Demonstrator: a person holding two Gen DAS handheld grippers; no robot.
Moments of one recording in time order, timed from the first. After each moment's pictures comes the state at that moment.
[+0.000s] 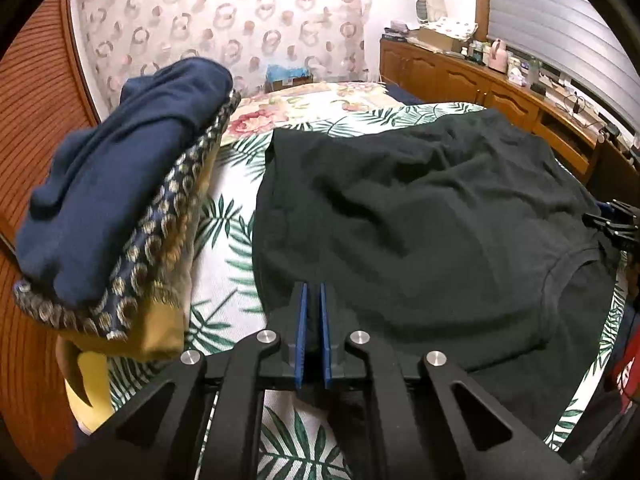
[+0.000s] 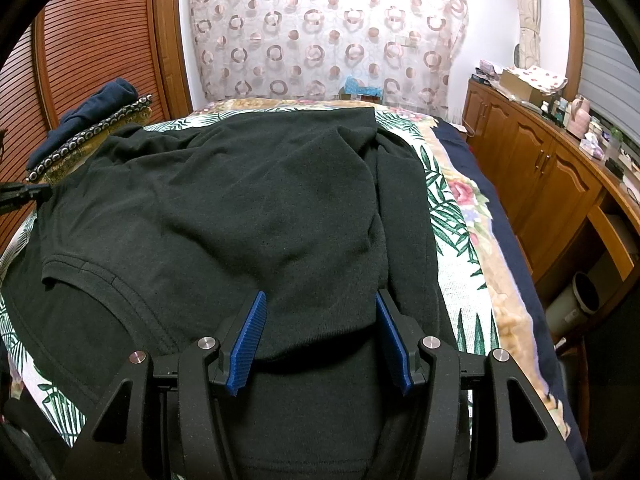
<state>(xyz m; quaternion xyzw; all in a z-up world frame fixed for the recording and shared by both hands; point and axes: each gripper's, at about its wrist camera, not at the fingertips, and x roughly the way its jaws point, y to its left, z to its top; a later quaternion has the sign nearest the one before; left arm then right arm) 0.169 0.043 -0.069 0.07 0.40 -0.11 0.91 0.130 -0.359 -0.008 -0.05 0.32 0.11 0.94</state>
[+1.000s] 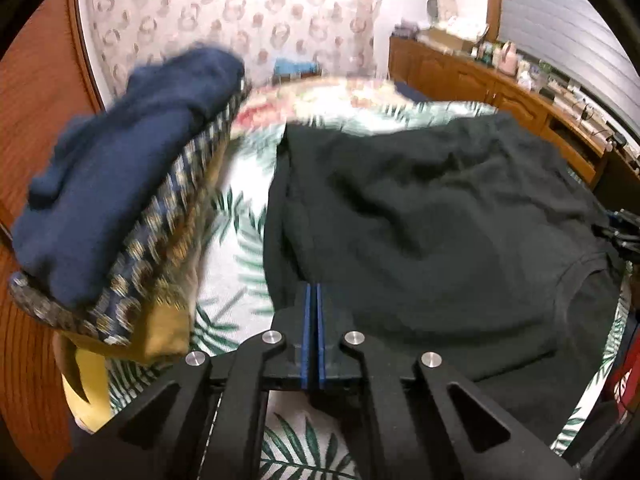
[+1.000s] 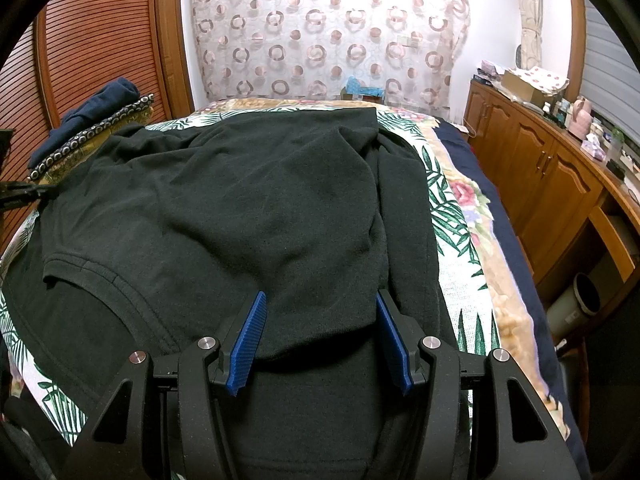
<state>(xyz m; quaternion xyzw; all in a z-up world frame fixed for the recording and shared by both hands) 0.170 0.048 -0.067 0.05 0.39 -0.10 0.91 0.132 -0.358 -0.009 -0.05 0.32 0.12 0.94</state>
